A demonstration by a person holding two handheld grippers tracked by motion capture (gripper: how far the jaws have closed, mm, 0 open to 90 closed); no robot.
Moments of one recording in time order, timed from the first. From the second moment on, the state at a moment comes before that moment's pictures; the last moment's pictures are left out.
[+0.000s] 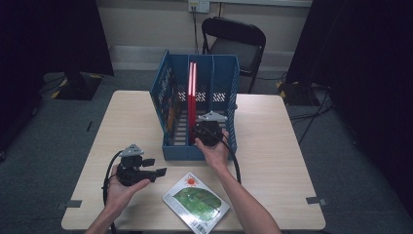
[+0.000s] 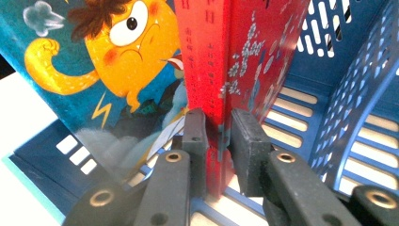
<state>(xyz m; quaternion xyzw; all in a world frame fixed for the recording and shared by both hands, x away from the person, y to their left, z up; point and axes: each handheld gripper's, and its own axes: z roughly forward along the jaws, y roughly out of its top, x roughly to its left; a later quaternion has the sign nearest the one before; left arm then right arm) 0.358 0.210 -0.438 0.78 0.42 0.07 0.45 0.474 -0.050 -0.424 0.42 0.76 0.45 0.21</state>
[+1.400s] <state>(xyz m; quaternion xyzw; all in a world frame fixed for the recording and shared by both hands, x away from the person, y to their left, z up) 0.358 0.192 -0.444 0.82 0.40 0.02 0.42 0.386 -0.122 -0.421 0.37 0.79 0.46 0.16</state>
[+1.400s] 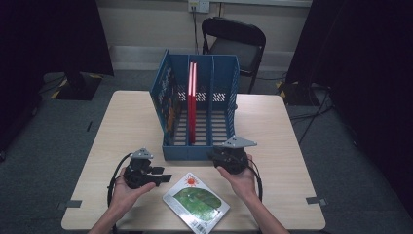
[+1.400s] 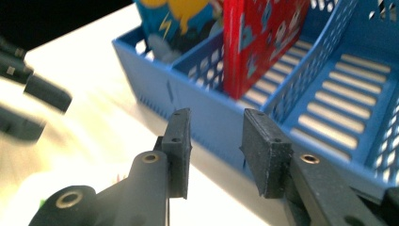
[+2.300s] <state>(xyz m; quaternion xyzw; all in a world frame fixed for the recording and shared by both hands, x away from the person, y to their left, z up) 0.353 0.157 -0.468 0.85 0.36 0.02 0.39 0.311 -0.158 -0.468 0.34 0.85 0.38 0.10</state>
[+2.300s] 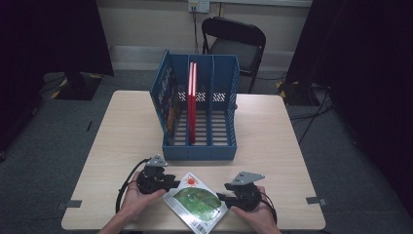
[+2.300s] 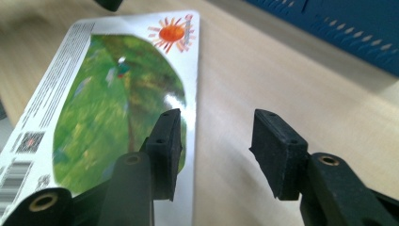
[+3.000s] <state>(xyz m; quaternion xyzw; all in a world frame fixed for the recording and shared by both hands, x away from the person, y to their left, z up) 0.353 0.146 -0.475 0.86 0.35 0.02 0.37 0.279 -0.188 -0.479 0.34 0.87 0.35 0.08</state>
